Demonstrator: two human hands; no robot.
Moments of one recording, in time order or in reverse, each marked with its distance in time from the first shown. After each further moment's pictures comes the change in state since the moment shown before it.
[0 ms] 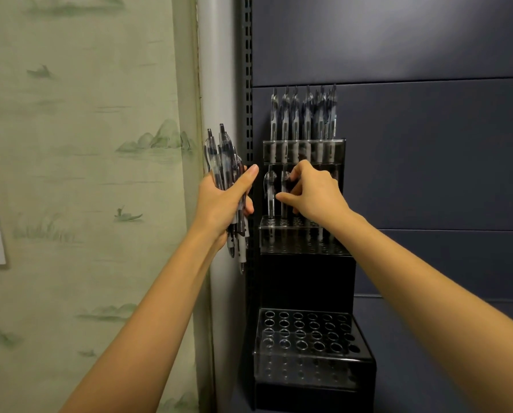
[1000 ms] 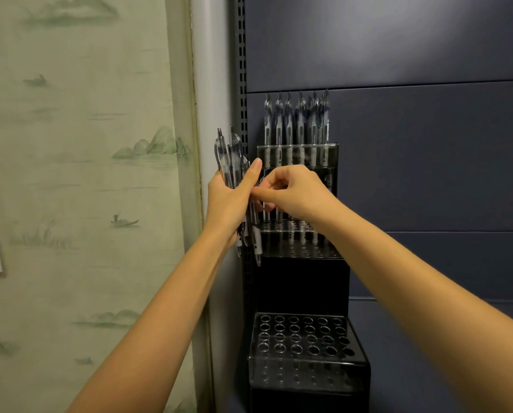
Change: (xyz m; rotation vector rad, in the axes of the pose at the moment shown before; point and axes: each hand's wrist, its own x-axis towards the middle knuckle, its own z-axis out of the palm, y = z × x) left_hand 0.001 0.005 0.026 0.074 0.124 -0.054; right_hand -0.025 -0.037 -0.022 0.374 -0.150 -0.044
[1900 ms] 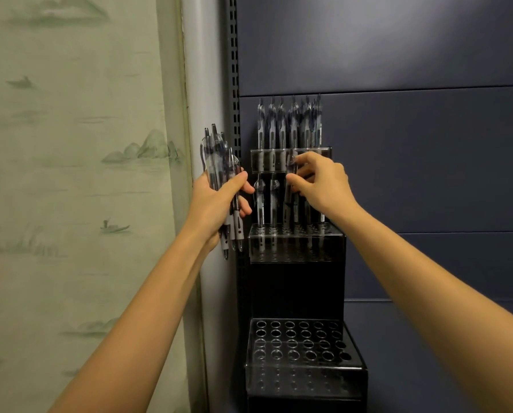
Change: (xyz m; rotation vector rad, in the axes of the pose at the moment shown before) left_hand 0.008 0.003 -0.018 -0.058 -0.222 0.085; right_hand 0.020 0.037 -0.027 -0.227 0.315 -0.045
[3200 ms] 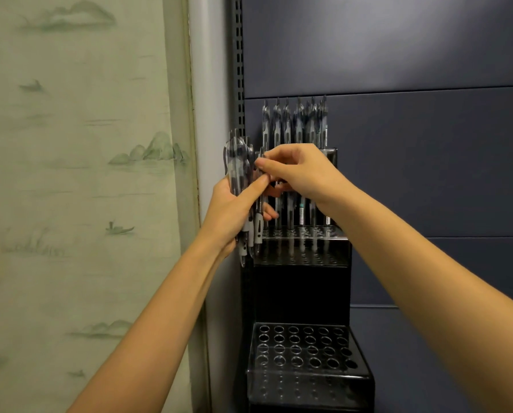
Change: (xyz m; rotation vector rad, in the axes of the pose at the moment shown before) left_hand -0.009 0.002 0.017 -0.046 -0.105 0.011; right_hand 0.003 -0.041 0.000 0.440 -0.253 -0.040
